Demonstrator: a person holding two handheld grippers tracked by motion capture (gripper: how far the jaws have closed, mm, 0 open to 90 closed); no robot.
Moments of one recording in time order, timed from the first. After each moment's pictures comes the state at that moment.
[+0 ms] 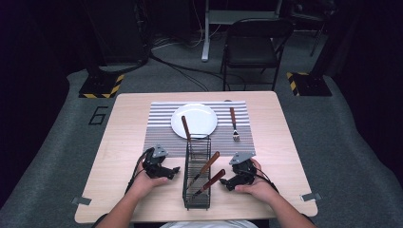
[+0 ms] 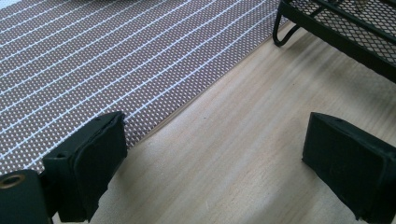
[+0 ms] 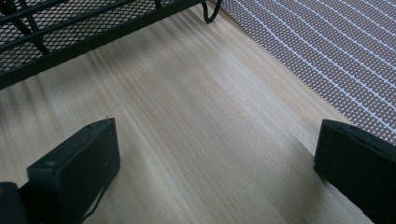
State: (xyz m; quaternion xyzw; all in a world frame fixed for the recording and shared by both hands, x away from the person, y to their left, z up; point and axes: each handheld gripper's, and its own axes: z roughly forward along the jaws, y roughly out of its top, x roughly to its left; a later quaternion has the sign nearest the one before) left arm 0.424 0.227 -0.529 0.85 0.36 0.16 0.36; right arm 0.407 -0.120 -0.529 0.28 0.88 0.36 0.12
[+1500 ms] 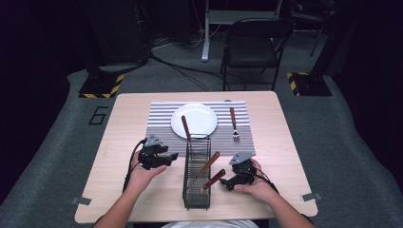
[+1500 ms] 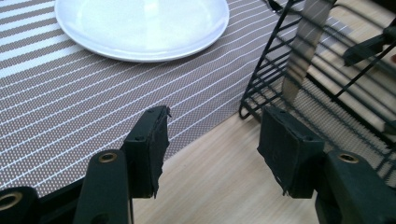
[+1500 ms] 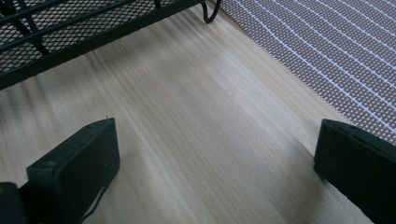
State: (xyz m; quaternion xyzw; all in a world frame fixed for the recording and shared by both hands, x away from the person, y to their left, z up) left arm 0.418 0.225 -0.462 0.80 0.41 0.14 0.41; right arm 0.407 -0.119 -0.529 0.28 0.88 0.36 0.12
